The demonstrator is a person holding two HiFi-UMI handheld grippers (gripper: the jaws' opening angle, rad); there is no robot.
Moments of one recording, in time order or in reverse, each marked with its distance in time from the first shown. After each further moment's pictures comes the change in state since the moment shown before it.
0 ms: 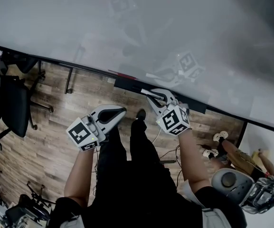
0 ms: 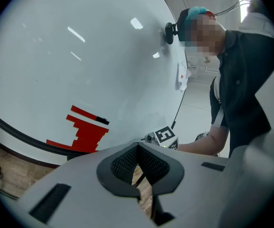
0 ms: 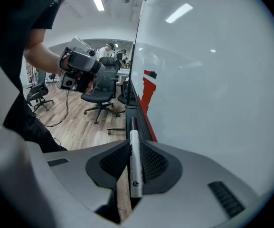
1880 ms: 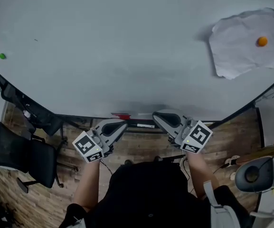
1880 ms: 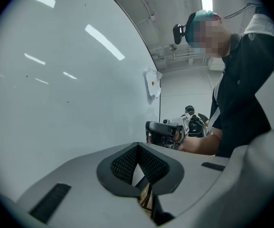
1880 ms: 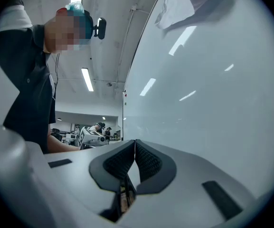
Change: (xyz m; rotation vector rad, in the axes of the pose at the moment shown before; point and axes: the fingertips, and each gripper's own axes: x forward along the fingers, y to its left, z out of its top) left arm 0.018 -0.115 0.160 0.404 -0.003 -0.139; right arm -0.272 -0.024 0.191 0.263 -0.879 -0.085
